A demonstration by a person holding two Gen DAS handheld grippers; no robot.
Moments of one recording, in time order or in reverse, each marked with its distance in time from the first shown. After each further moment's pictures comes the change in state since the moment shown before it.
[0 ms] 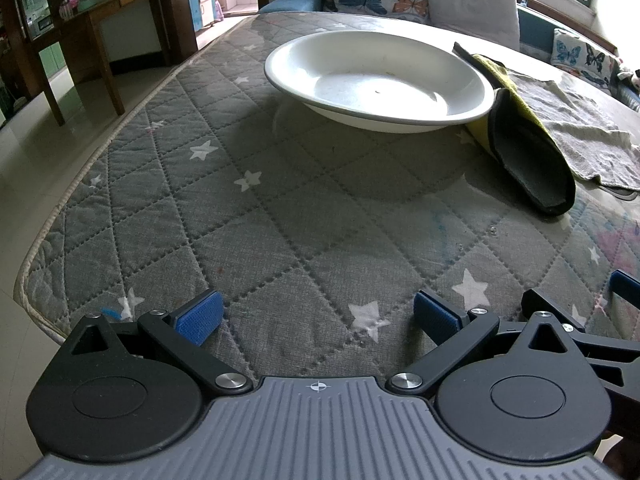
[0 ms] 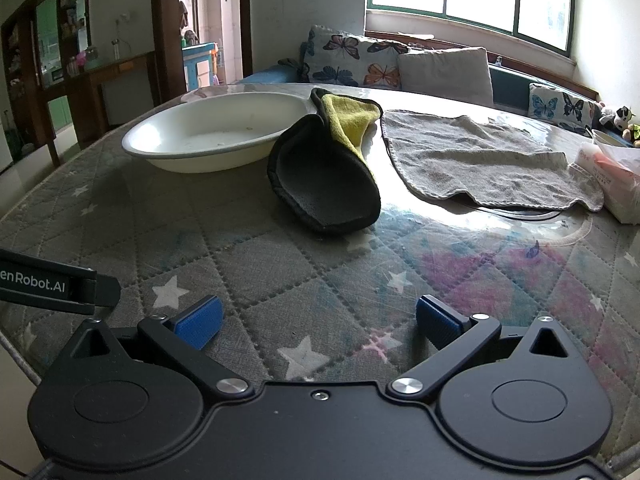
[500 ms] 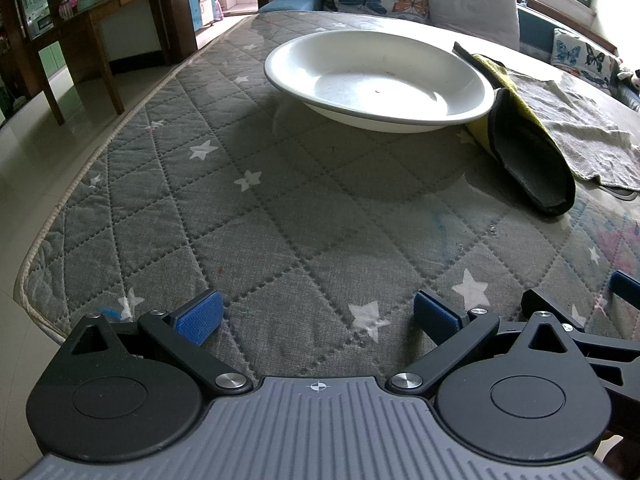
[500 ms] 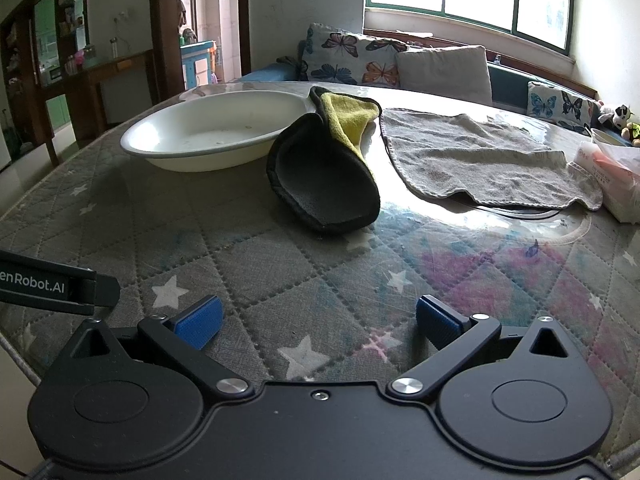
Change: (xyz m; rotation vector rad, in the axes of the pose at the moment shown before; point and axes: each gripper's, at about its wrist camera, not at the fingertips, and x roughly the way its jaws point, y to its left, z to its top) left arm 0.001 0.000 0.000 0.000 -0.001 0.000; right arm 0.000 0.000 0.000 0.002 0.004 -0.004
